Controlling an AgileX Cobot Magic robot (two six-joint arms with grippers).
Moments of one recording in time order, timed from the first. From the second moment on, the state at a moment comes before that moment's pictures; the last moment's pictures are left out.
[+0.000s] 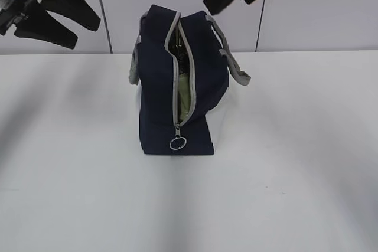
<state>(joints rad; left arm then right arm) -0.09 1.67 -1.53 -0.68 1.22 0.21 0.43 1.65 -1.79 0.15 1.26 -0.26</state>
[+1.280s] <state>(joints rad) -0.25 1.61 -1.53 -0.51 1.23 0.19 0.61 1.30 -0.65 0.93 -0.11 -1.19</state>
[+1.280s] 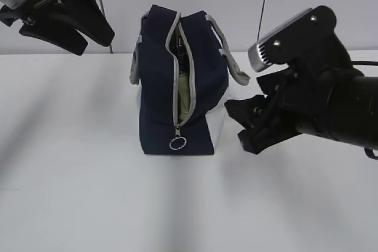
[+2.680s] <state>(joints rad) -0.25 1.61 -1.53 -0.49 1.23 0.19 0.63 1.69 -0.55 -0.14 -0.54 -0.04</state>
